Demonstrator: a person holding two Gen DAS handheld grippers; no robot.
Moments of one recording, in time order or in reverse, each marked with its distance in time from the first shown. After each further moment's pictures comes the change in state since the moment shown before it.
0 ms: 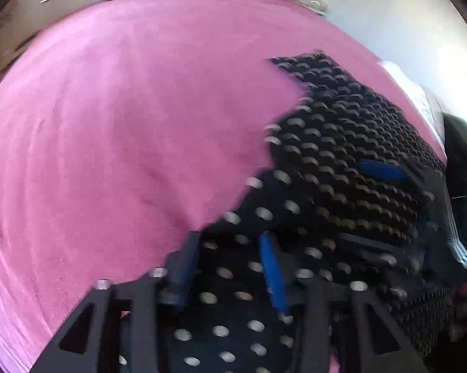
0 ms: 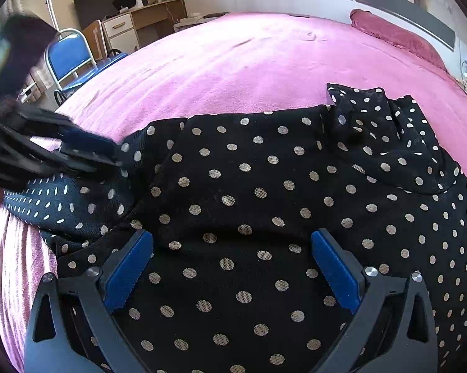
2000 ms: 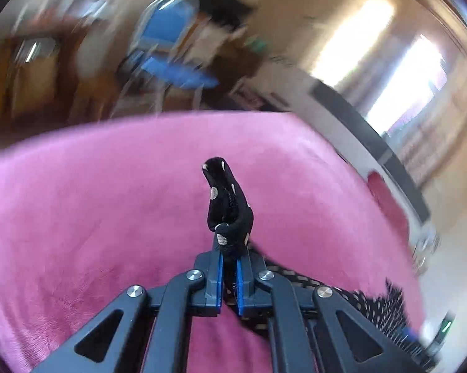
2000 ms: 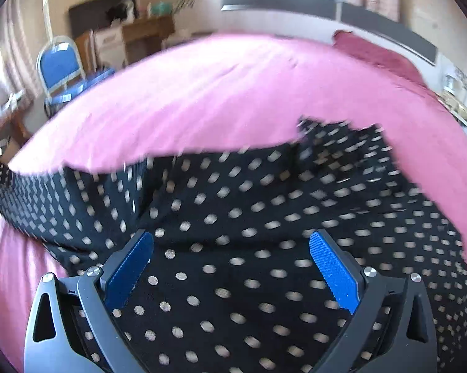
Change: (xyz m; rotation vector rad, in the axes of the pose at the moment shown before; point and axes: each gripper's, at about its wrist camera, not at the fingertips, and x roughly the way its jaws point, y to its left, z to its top) left arm -0.204 0.126 -0.254 -0.795 -0.663 0.317; right arm -0.058 -0.004 0.003 0.036 -0.108 -0.104
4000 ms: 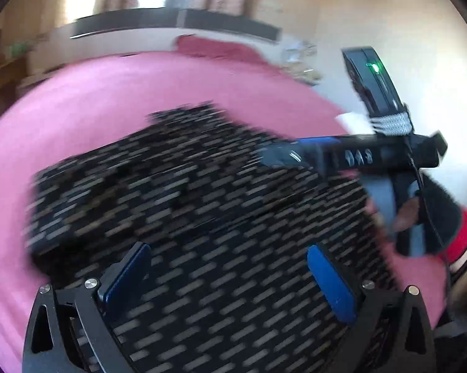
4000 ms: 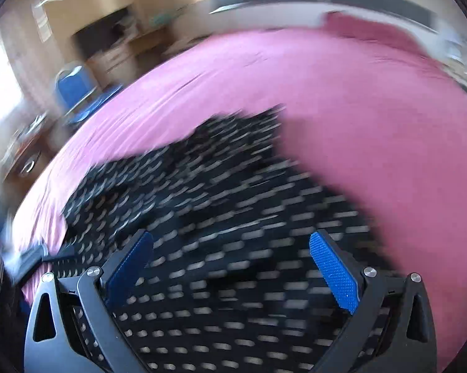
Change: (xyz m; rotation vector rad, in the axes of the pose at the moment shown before) left arm -0.001 -0.366 -0.241 0.715 0.372 -0.353; right arm -0.022 -0.156 -0.013 -0.055 0.113 0.162
